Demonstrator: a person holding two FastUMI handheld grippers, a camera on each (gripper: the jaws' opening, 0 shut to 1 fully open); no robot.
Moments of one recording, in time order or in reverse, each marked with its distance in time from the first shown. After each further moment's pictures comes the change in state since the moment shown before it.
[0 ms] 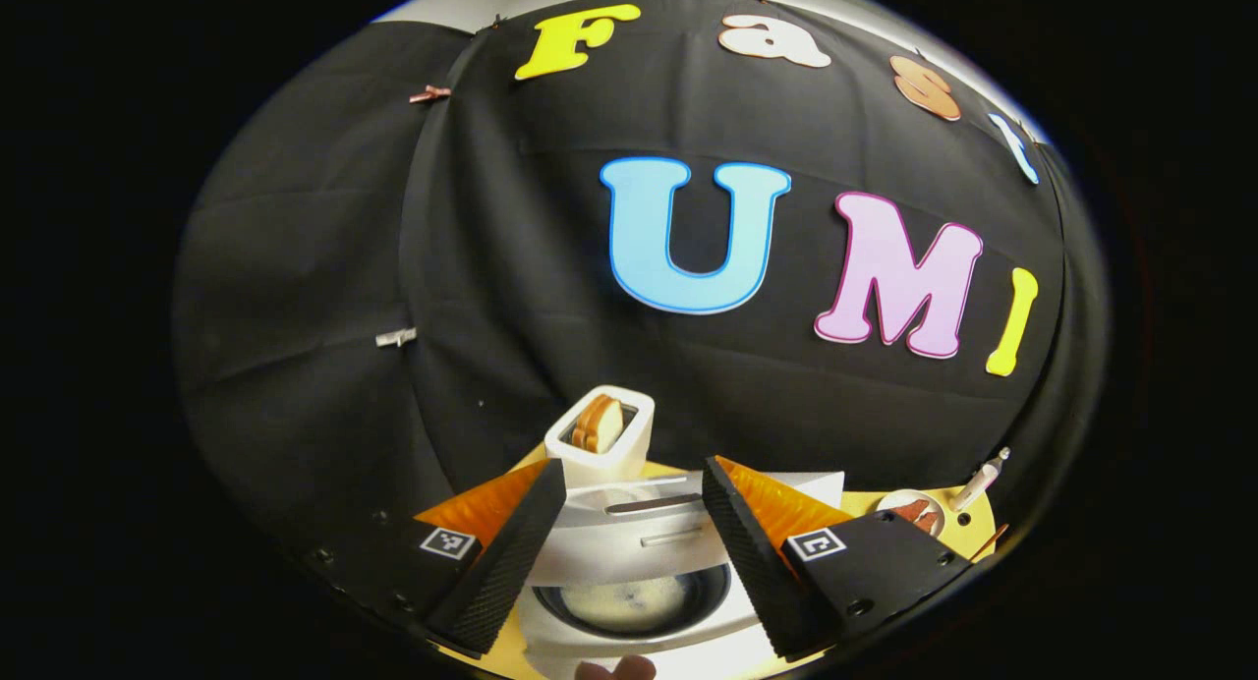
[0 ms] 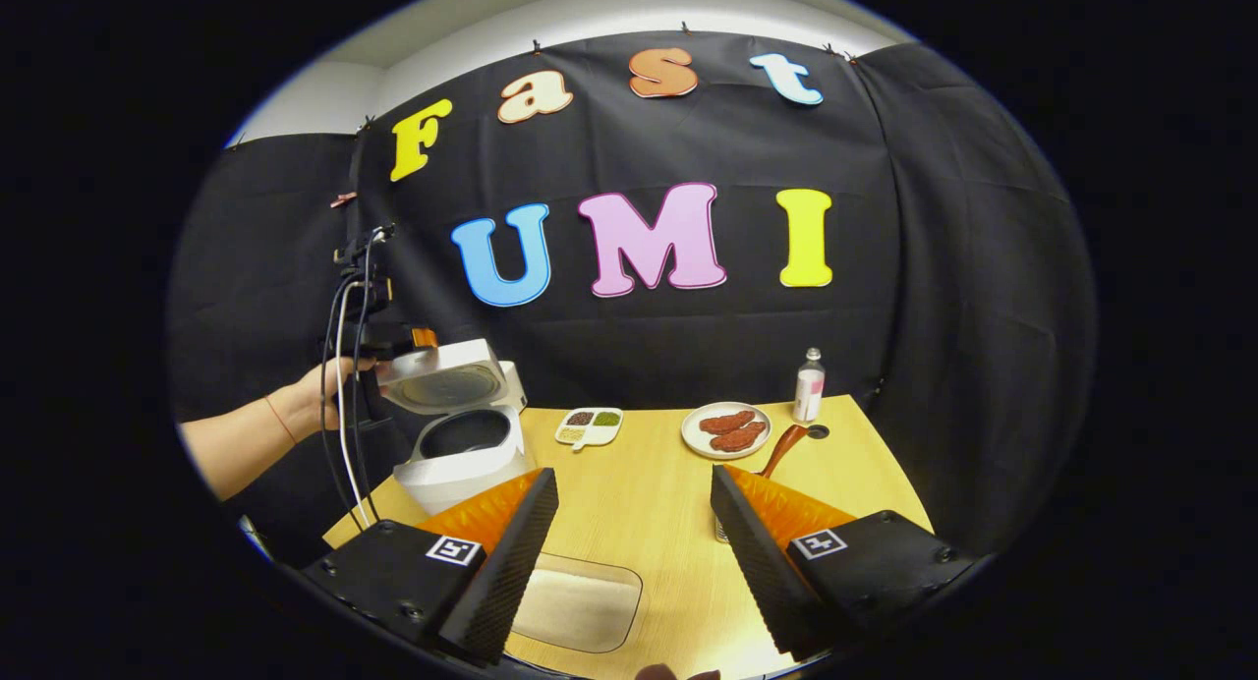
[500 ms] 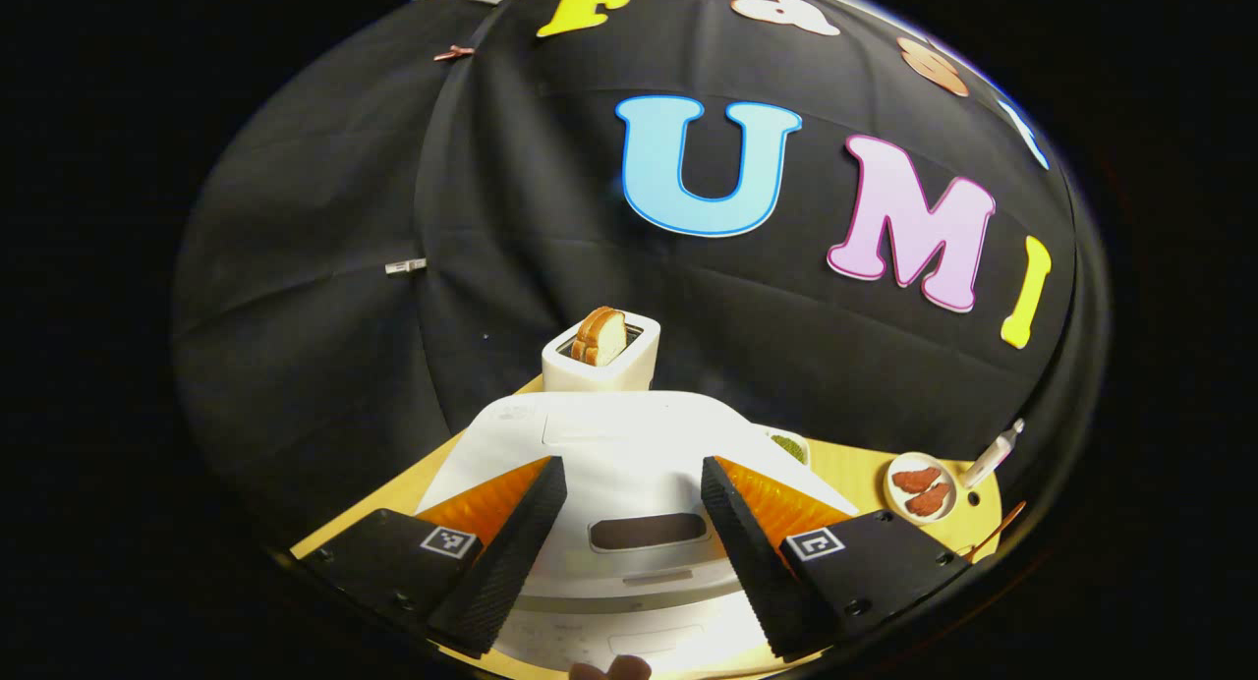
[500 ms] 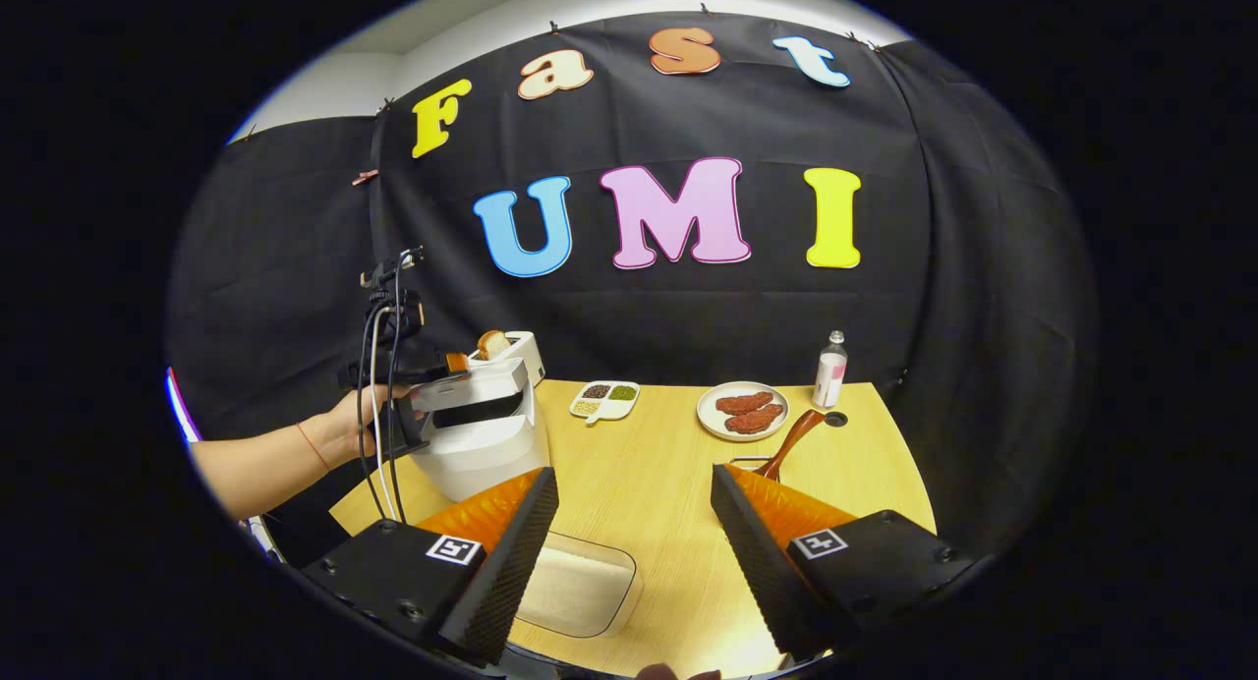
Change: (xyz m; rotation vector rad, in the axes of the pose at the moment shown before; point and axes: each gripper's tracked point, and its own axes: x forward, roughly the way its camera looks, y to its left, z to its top) left arm 0.006 -0.009 -0.088 0.004 0.076 0.051; right arm 0.001 -0.013 -0.015 -0.006 0.066 0.052
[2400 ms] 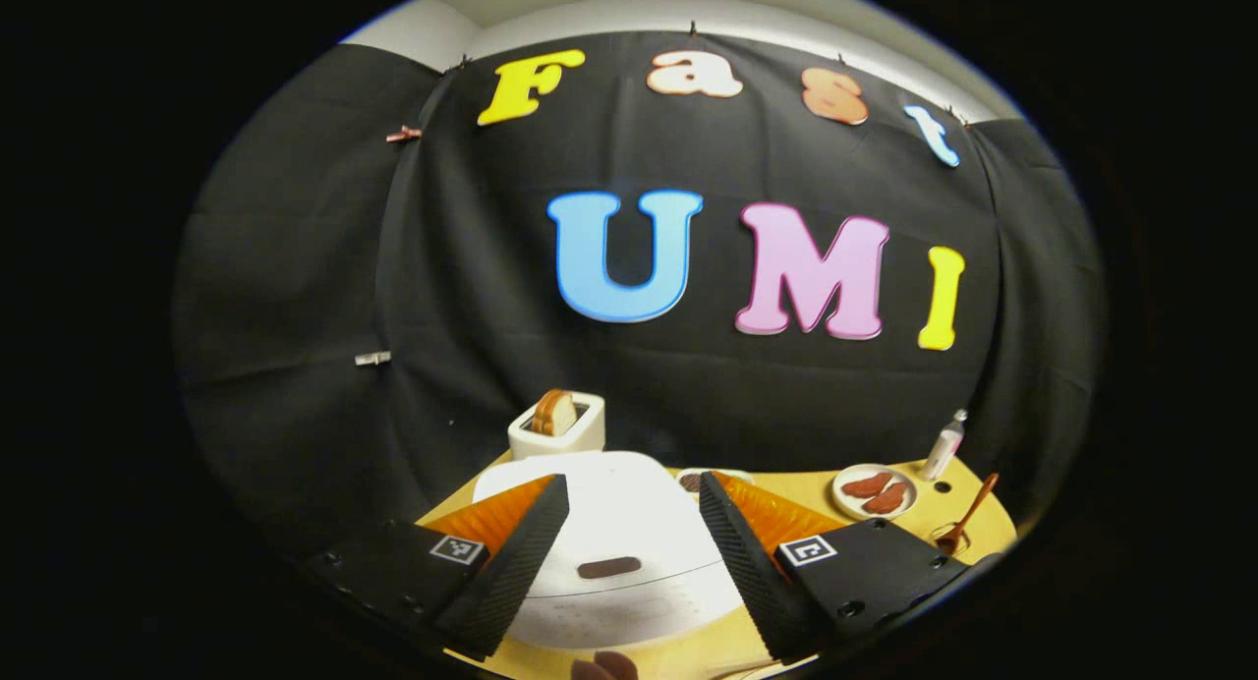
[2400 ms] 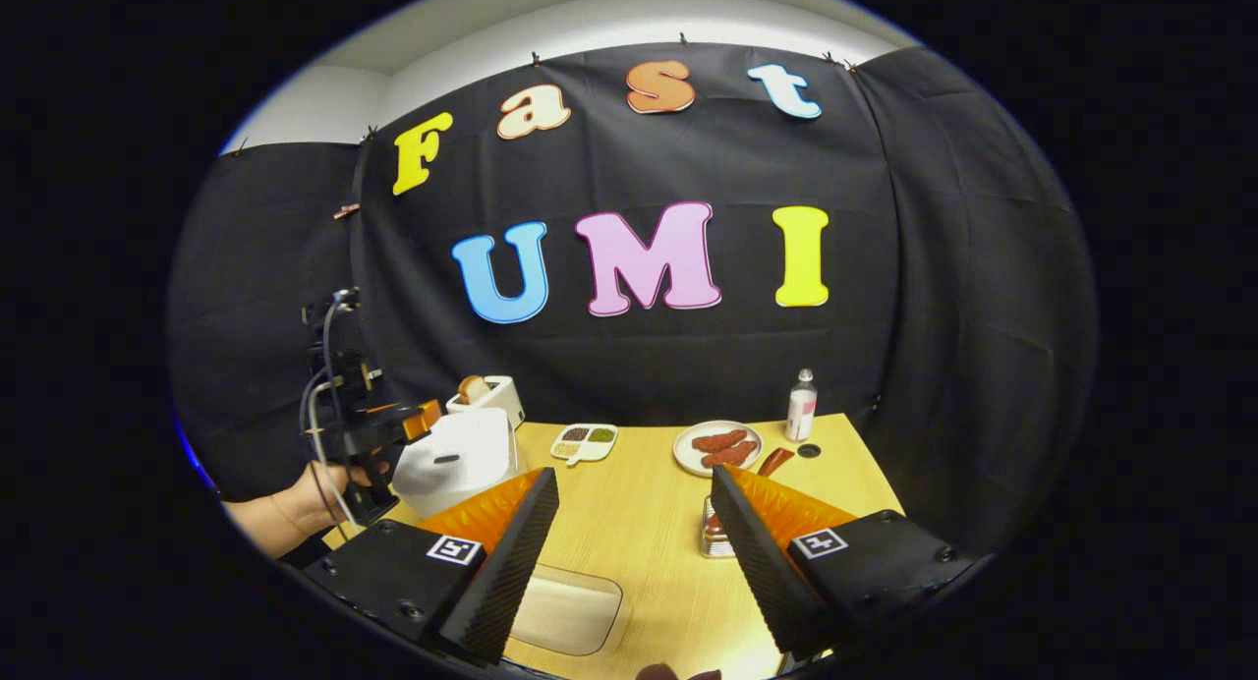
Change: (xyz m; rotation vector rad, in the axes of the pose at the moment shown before) left arm -0.123 -0.046 0.044 0.095 -0.306 -0.207; right arm -0.020 -0.012 0.061 -0.009 -0.160 -0.085
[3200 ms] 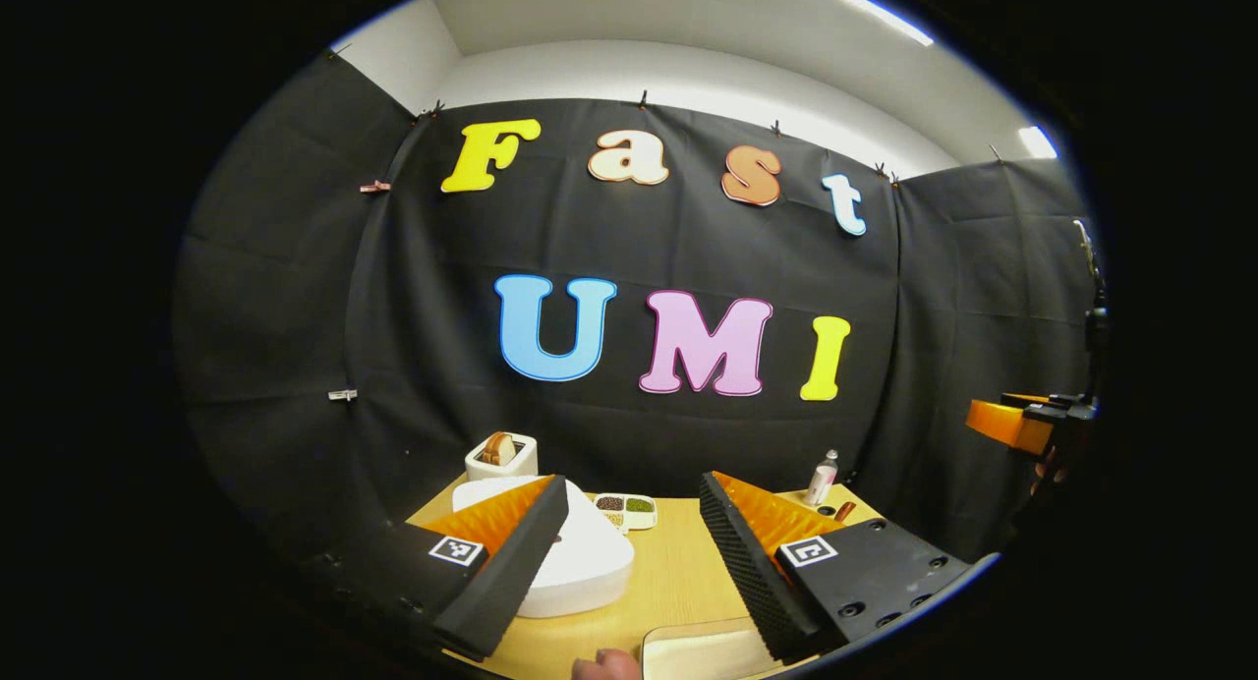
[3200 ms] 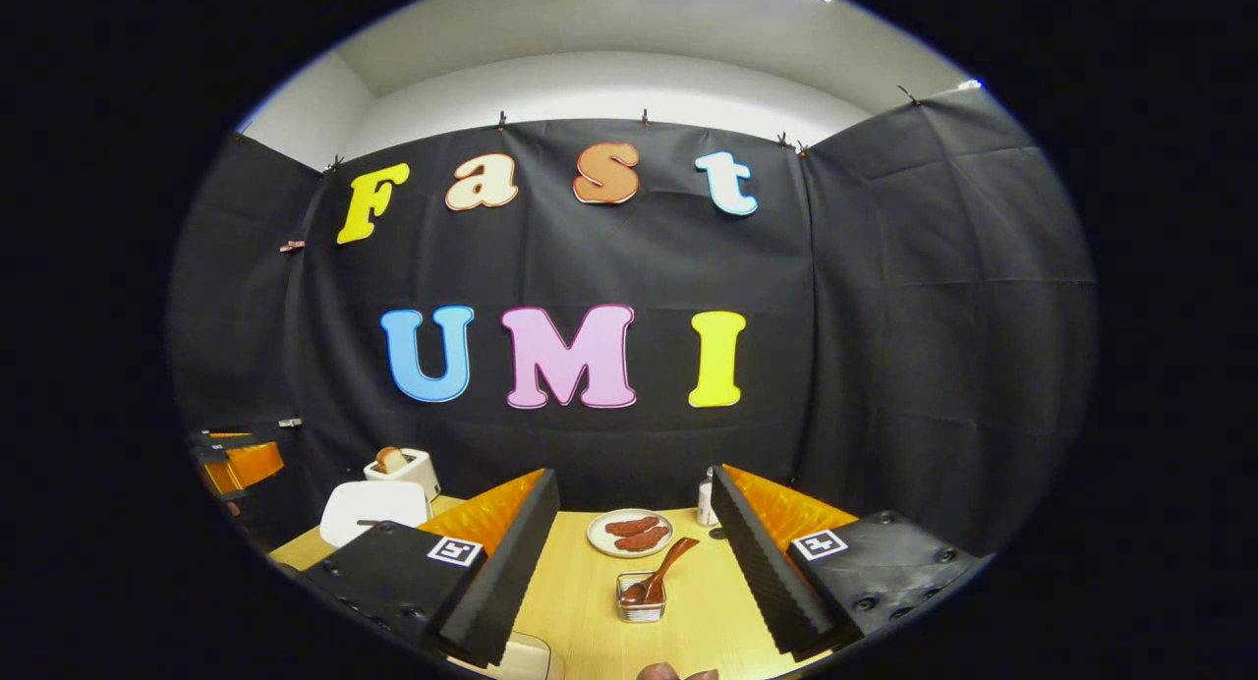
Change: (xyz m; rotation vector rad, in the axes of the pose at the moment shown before) left arm -0.181 -0.047 0.064 -0.023 -0.096 -0.177; right arm -0.027 -0.055 0.083 -0.083 -0.272 -0.260
